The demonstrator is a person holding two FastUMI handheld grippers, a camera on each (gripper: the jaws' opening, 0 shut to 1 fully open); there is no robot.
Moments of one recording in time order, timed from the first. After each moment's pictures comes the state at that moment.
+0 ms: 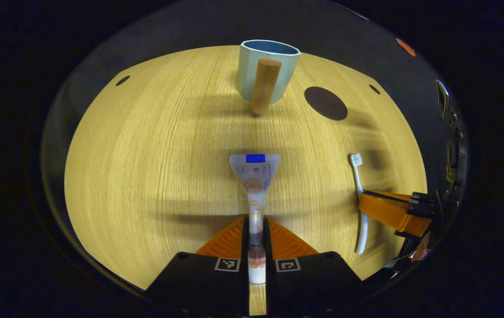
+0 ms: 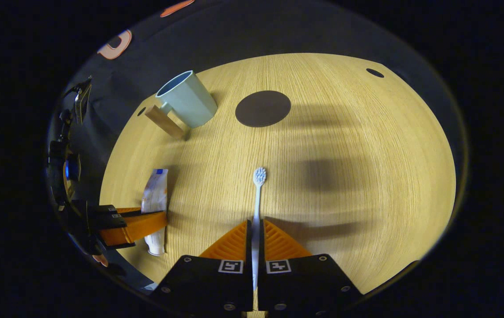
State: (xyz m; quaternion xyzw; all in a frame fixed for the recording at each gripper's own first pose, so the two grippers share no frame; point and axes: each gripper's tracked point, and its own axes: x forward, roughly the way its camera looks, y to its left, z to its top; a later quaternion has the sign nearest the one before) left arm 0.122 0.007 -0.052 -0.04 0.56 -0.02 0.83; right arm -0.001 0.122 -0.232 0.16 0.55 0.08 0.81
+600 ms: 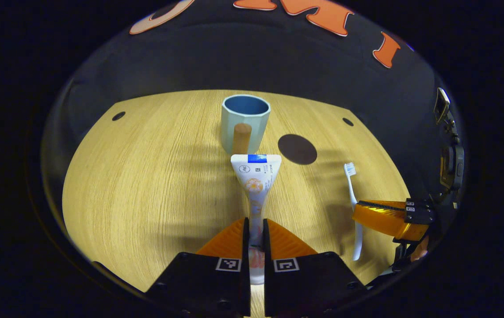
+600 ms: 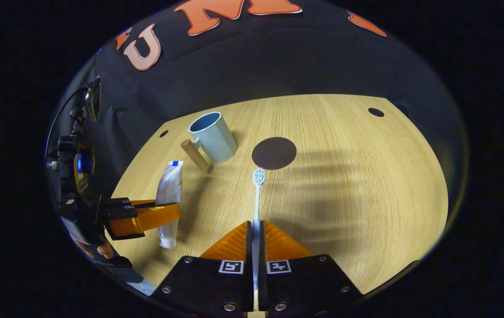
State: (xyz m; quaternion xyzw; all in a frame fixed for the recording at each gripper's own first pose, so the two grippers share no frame) left arm 0.190 -0.014 0.109 -0.04 0.40 -0.06 0.91; right arm 0.021 0.096 -0.164 0.14 0.42 0.10 0.89
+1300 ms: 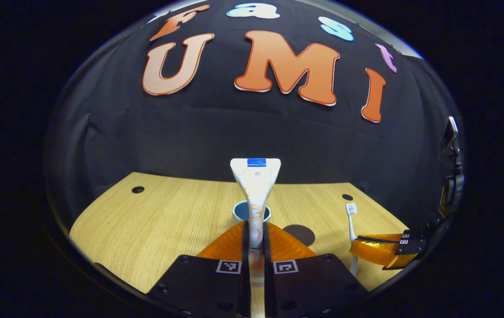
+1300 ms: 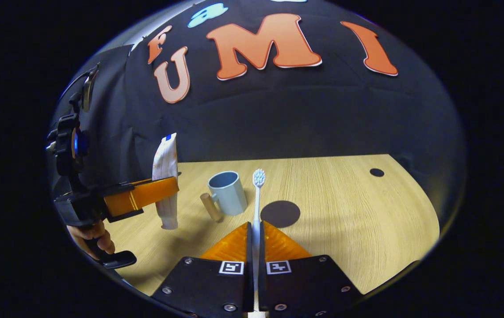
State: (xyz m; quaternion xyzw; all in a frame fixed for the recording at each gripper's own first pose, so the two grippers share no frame) left arm 0.202 0.025 0.234 -0.02 0.11 -0.02 0.99; right arm 0.071 0.088 -0.099 0.11 0.22 0.11 0.96
